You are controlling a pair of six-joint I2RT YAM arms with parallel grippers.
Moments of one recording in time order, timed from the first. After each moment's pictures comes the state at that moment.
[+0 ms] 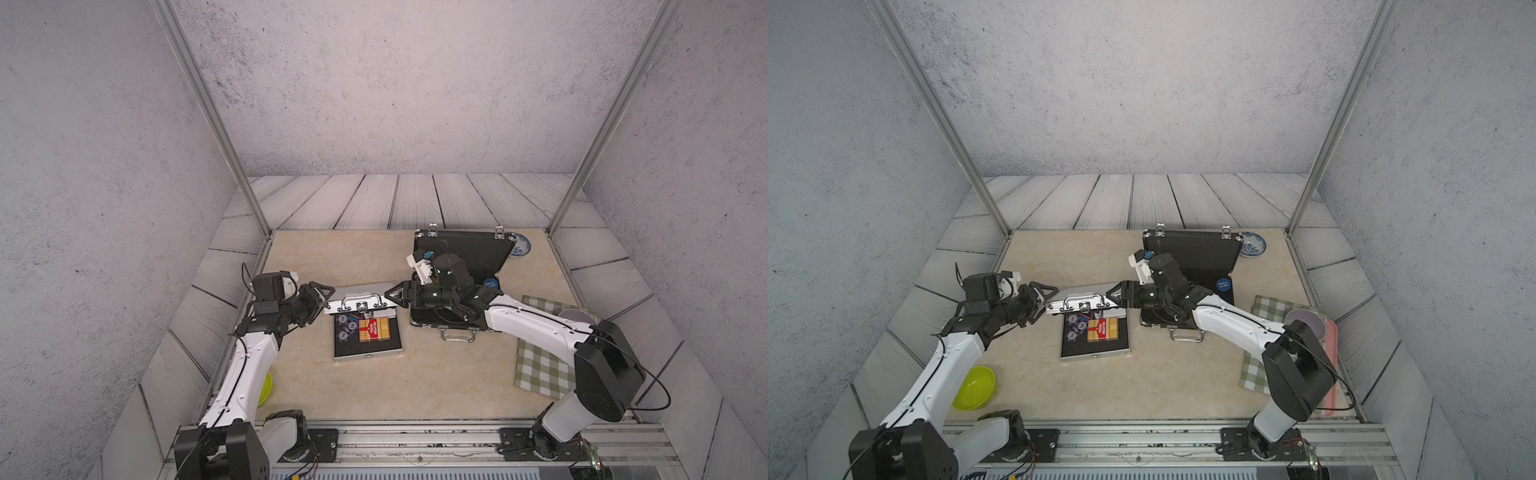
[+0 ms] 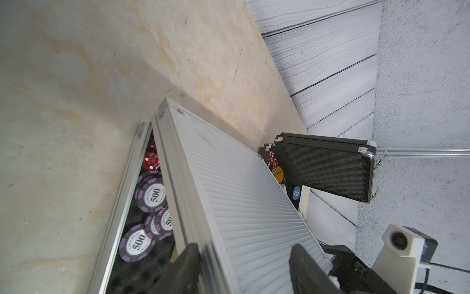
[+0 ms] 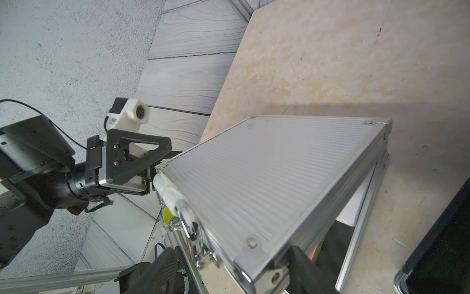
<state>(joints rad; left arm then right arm) 0.08 1.09 0.77 -0.37 0.63 -0.84 0.74 1.59 1.14 -0.04 -0.49 0.70</state>
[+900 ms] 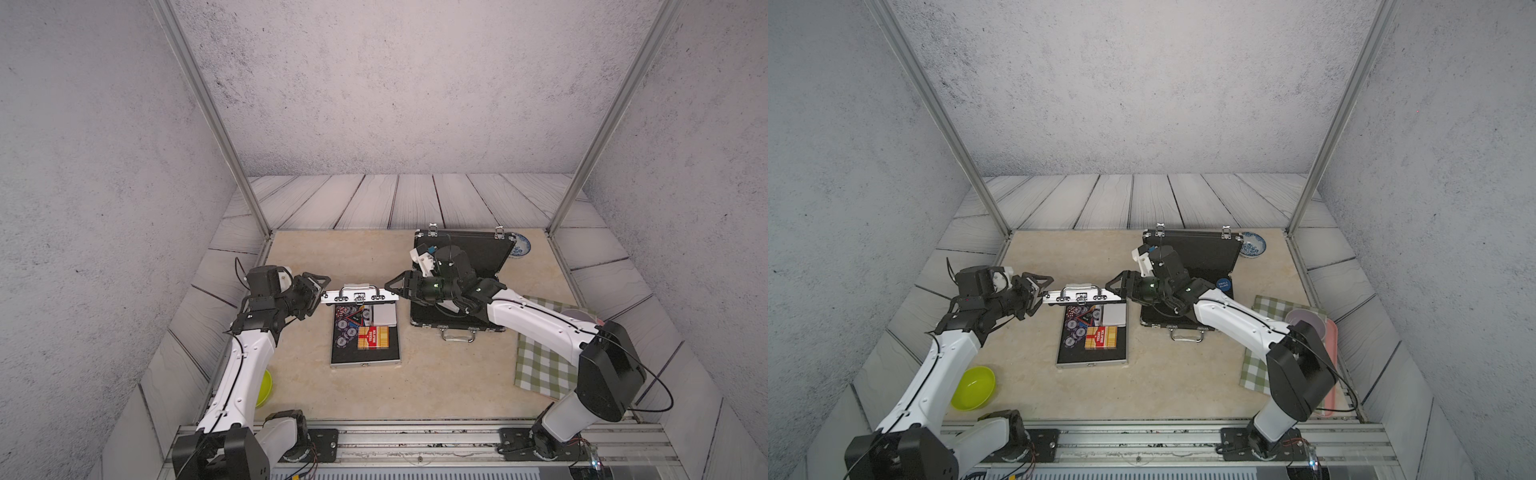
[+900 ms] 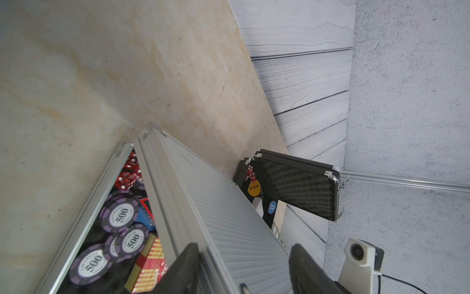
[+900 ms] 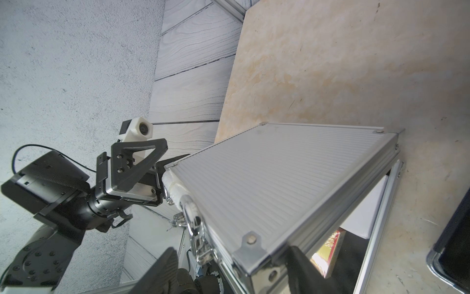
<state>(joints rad) 0.08 1.09 0.83 -0.36 0.62 -1.01 0.72 1.59 1.22 -0.12 -0.53 0.89</state>
